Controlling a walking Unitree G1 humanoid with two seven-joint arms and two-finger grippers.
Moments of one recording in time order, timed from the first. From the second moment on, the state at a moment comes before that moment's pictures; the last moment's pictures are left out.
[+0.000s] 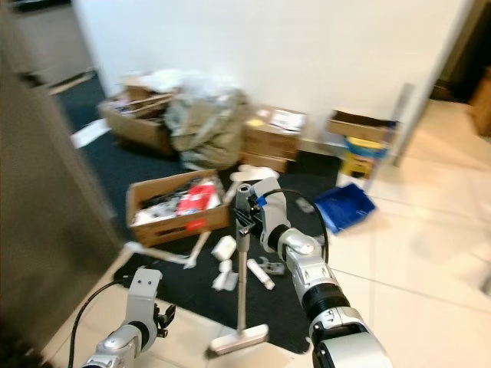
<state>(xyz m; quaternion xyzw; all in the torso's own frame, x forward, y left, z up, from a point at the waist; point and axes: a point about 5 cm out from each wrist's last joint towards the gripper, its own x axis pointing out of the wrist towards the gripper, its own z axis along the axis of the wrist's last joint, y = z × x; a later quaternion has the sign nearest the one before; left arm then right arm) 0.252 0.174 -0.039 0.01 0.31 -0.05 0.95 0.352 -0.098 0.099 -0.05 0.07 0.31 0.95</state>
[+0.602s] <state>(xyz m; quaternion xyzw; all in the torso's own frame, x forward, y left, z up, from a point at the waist) 0.304 0.150 0.019 0.03 0.15 -0.15 0.98 0.351 -0.091 0.105 -0.05 0.07 0.34 0.94</state>
